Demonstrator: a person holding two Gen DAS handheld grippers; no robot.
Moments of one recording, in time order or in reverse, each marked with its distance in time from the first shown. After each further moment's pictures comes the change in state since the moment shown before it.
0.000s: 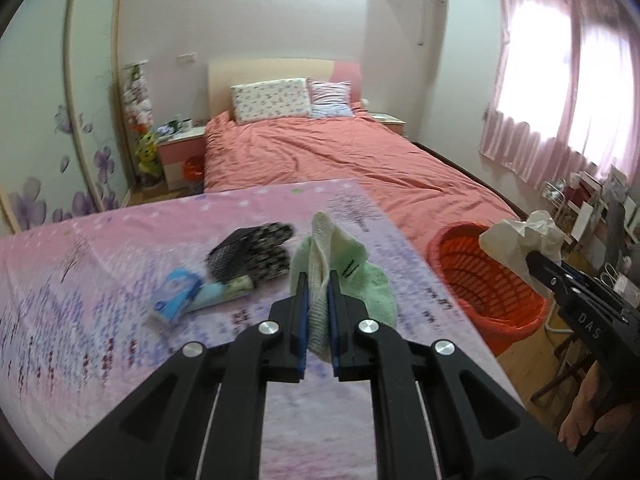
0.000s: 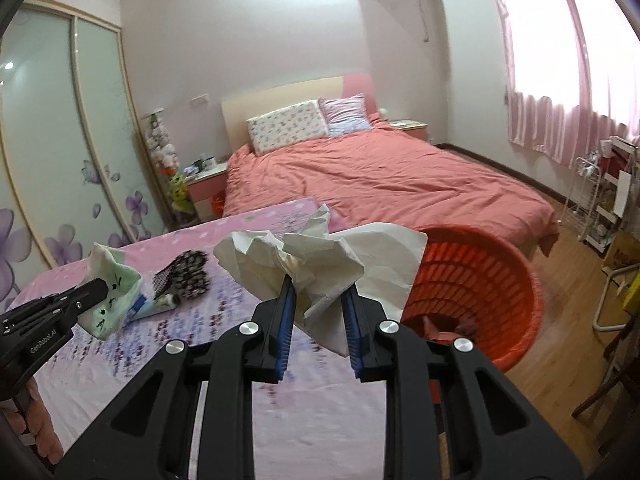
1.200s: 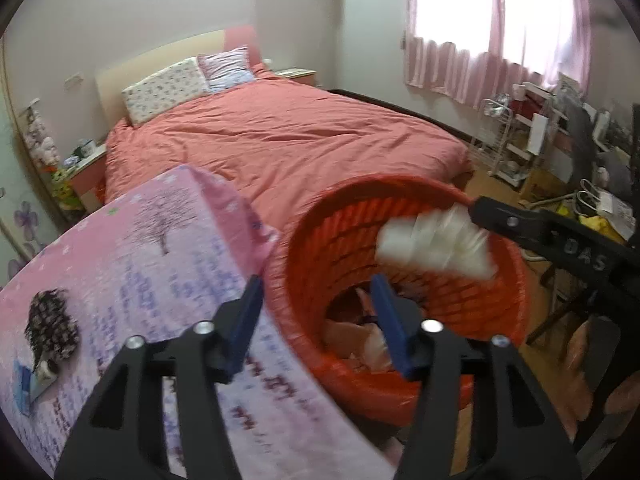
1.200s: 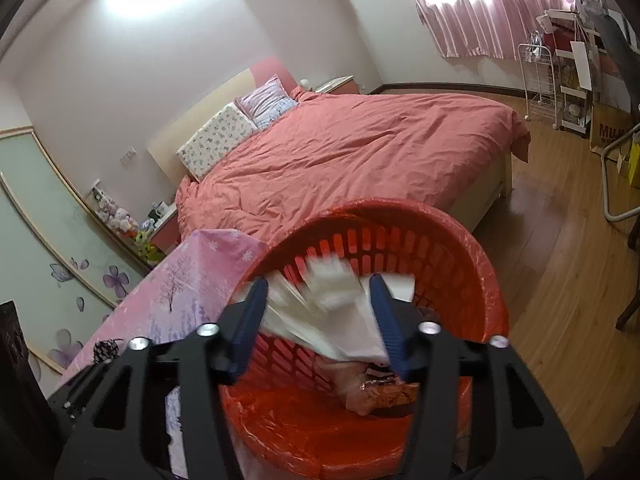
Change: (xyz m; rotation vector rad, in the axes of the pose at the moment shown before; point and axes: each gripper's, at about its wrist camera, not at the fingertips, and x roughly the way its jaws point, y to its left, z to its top) left arm 0.176 -0.190 0.003 0.263 0.144 -0.158; right arm 0.087 -0.169 -0.009 0.398 0.076 -0.034
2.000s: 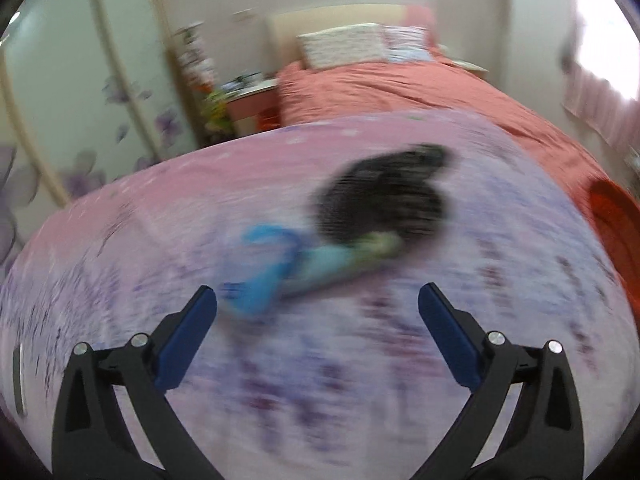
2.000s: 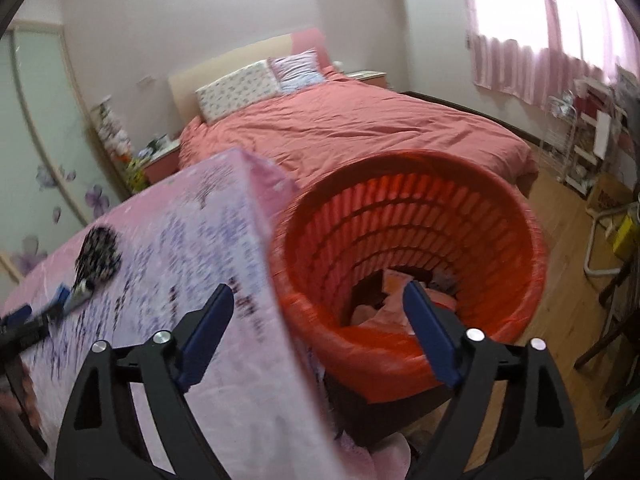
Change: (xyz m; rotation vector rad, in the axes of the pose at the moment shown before) left arm -0.091 0.271 -0.125 -0.352 0.088 0.475; right arm -0.016 0.096 -0.075 -0.295 0.063 -0.087
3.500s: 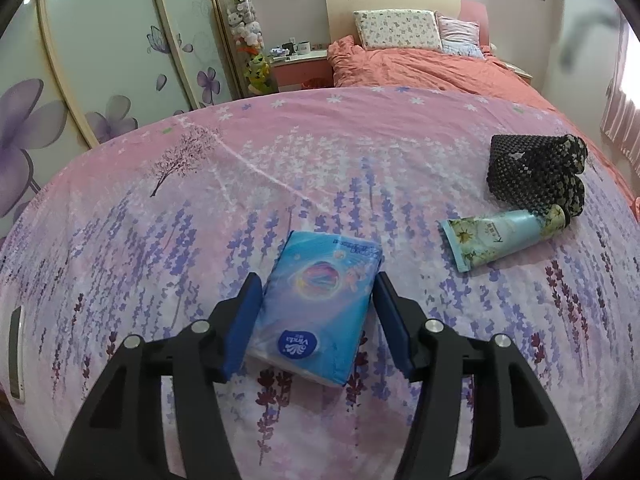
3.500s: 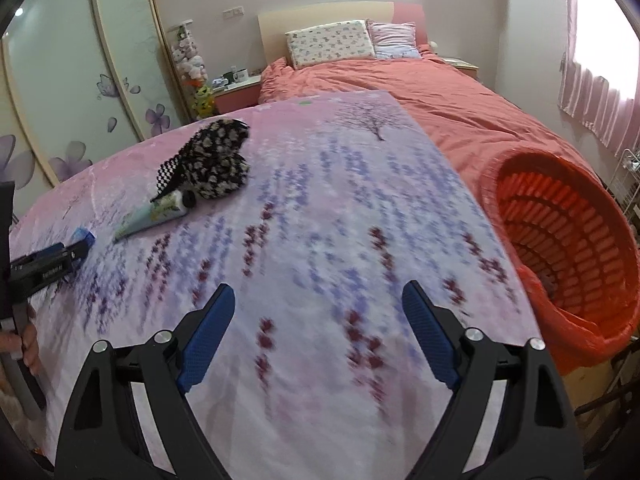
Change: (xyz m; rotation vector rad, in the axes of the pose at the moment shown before) left arm 0.028 0.112 -0.027 -0.105 0.087 0.033; right arm 0.031 0.155 -0.037 -0.242 0.138 0.160
